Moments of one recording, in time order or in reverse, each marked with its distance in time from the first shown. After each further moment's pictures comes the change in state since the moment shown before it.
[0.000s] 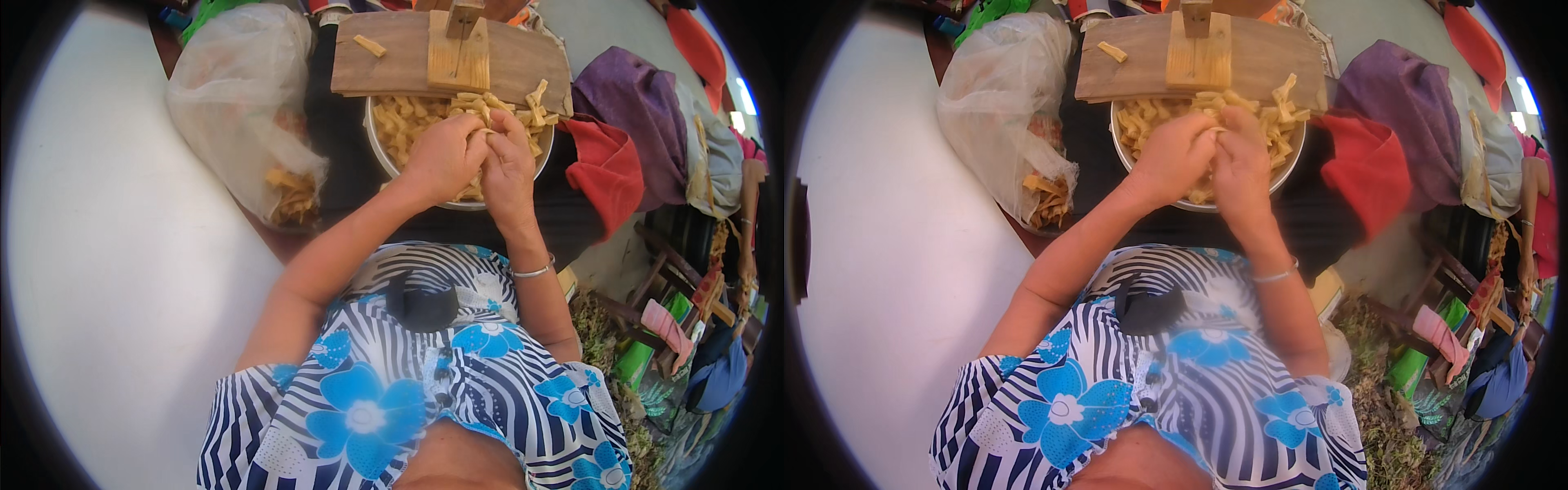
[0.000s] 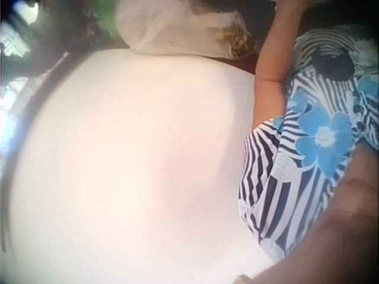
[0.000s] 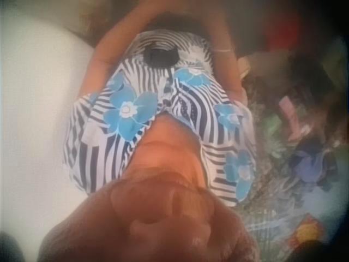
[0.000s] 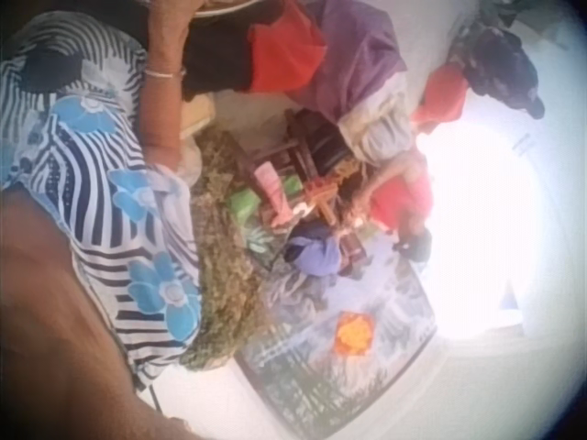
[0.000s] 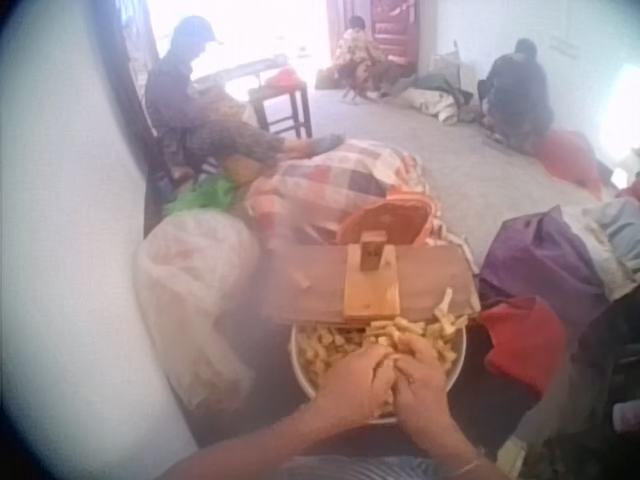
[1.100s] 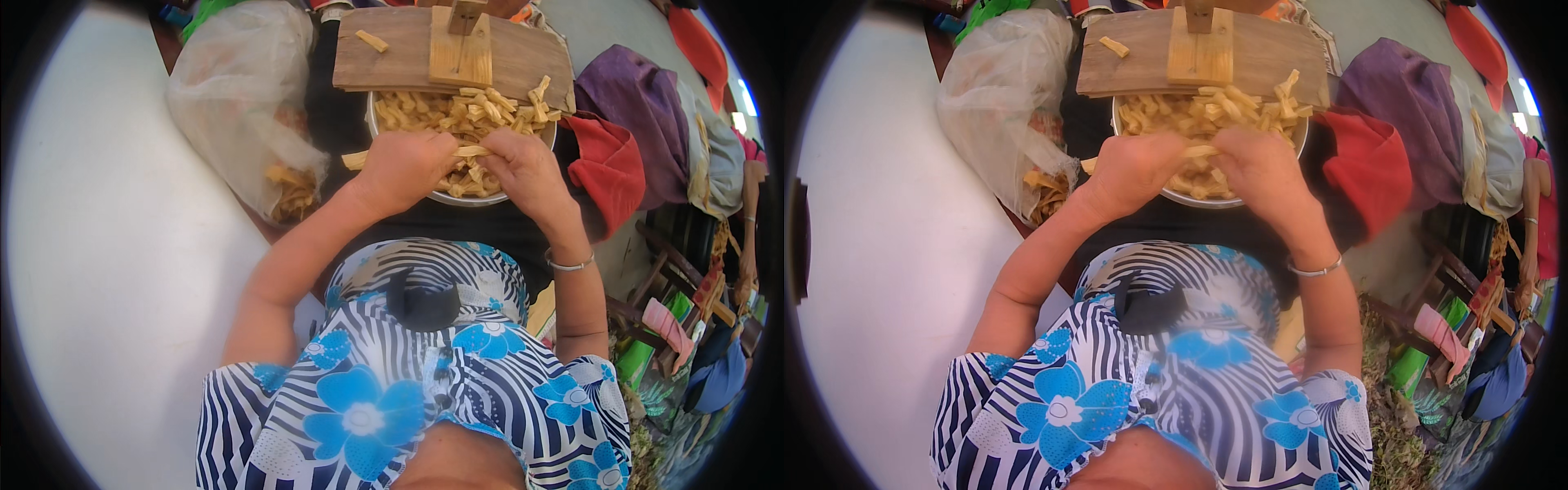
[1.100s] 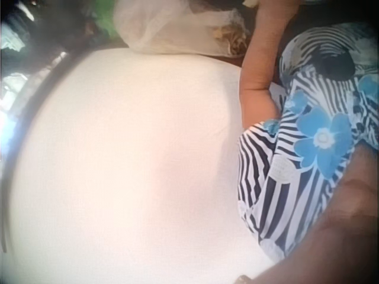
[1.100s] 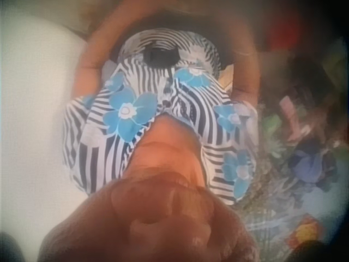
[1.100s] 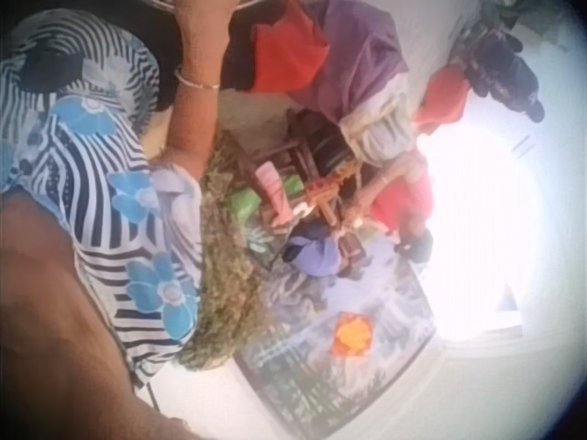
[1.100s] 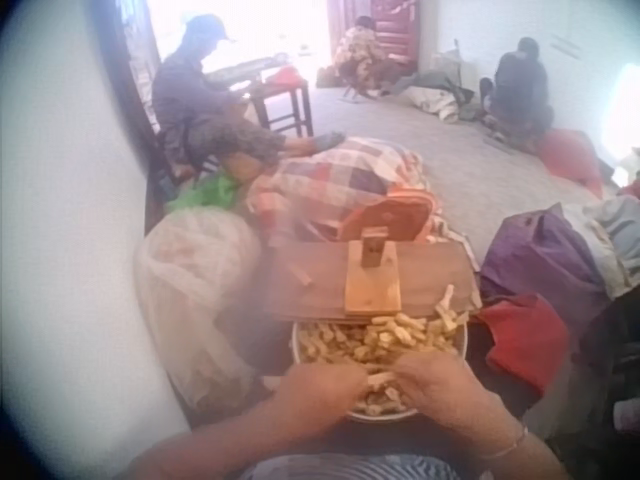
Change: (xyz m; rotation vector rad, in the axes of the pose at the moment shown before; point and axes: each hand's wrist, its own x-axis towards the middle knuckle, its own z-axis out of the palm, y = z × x) left_hand -0.030 -0.008 -0.040 0.533 -0.016 0.395; right_hand 0.025 -0.026 -0.045 -0.427 -0.503 -0.184
